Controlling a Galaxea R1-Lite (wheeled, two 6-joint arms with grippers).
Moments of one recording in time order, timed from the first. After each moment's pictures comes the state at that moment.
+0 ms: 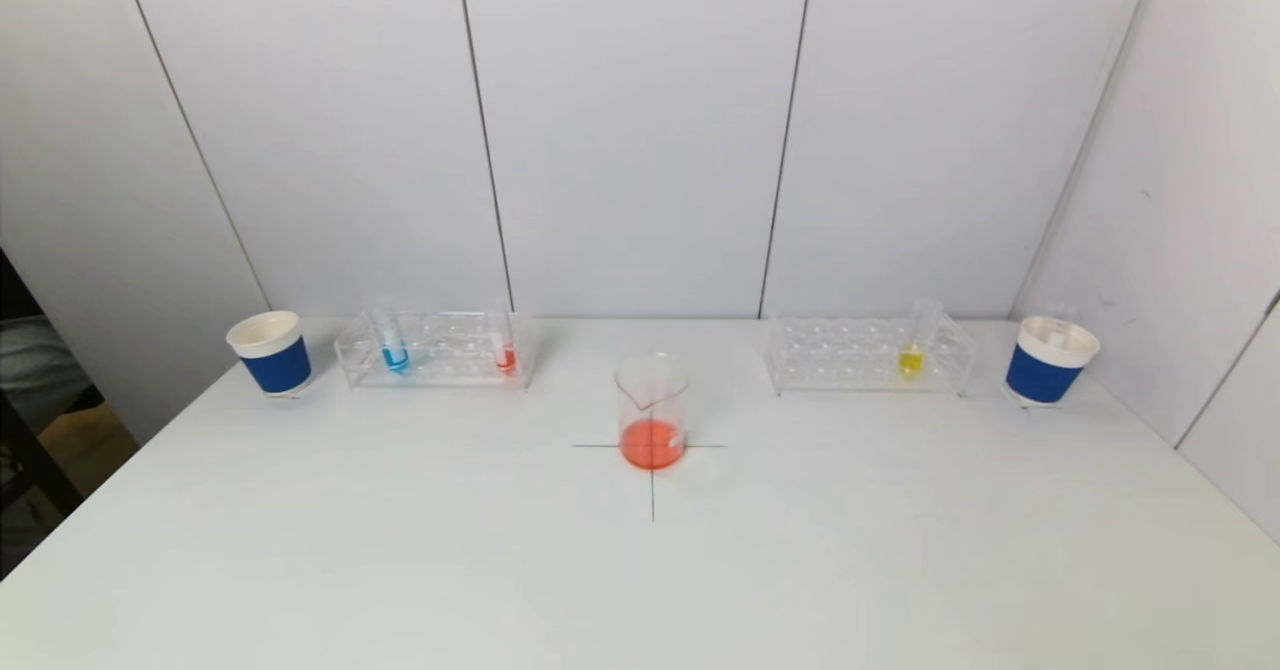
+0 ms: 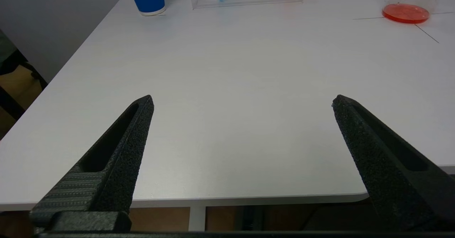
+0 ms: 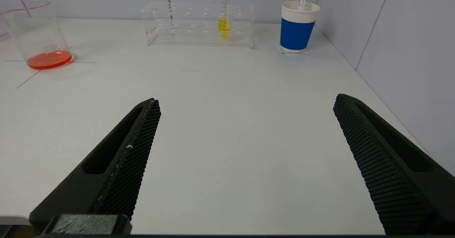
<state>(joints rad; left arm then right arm) 0.00 0.00 -0.06 0.16 -0.02 0.04 0.01 0.00 0.00 0.00 -0.03 -0.02</state>
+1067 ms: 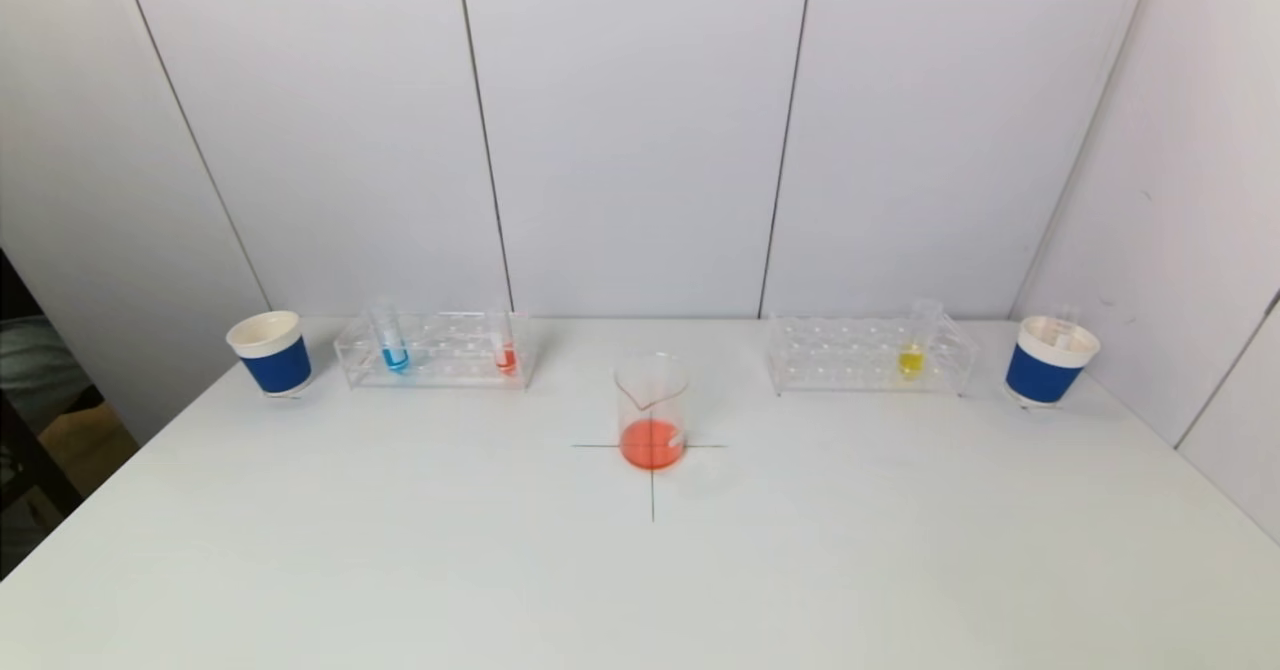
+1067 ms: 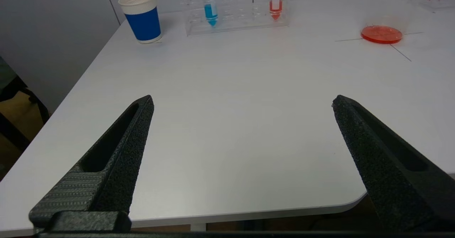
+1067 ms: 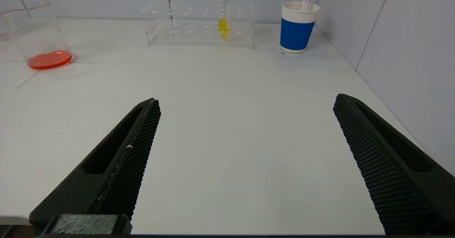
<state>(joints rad) 0.00 0.01 -0.15 0.17 -0.06 0.06 0.01 0.00 0.00 0.00 -0.03 -0.02</state>
